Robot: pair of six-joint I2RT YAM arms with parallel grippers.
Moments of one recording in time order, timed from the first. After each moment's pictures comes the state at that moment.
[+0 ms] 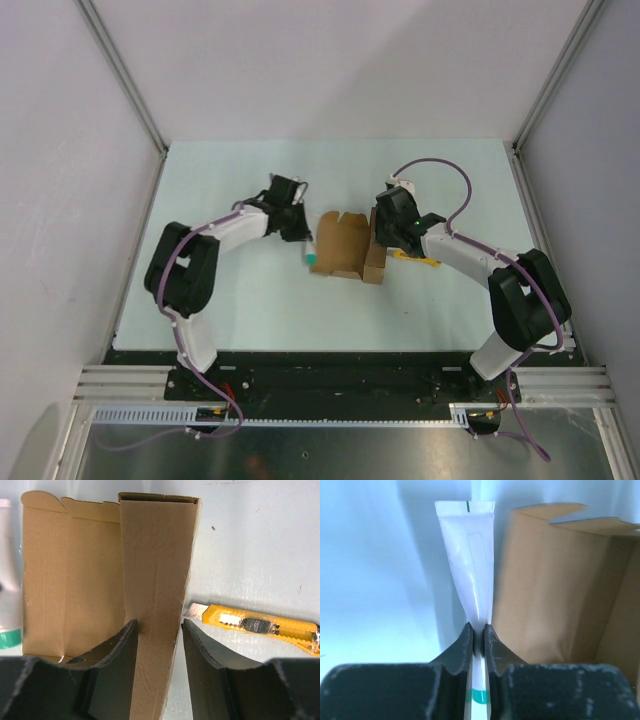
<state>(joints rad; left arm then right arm) -0.48 1.88 1.25 -0.32 0.12 -0.57 0.55 1.62 1.08 -0.31 0.25 0.51</state>
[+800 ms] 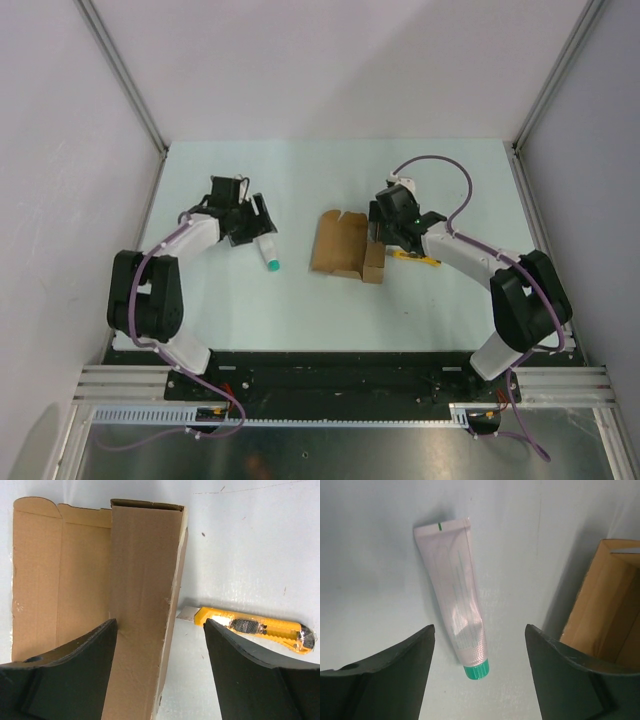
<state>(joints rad) -0.17 1.63 1.03 -0.35 0.15 -0.49 0.56 1.61 1.09 -0.32 0.28 0.50</state>
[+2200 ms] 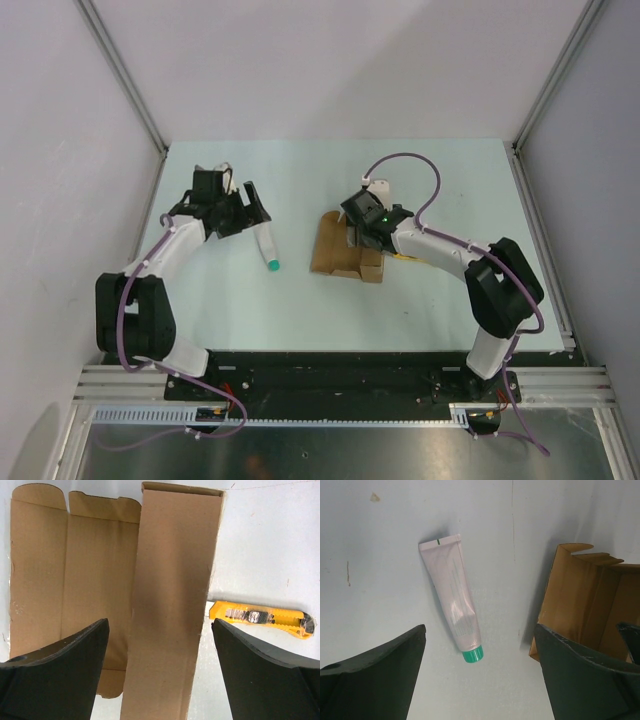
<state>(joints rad) -0.10 1.50 1.07 -0.41 0.20 -0.43 0.72 1.76 1.28 -0.49 0.50 0.56</state>
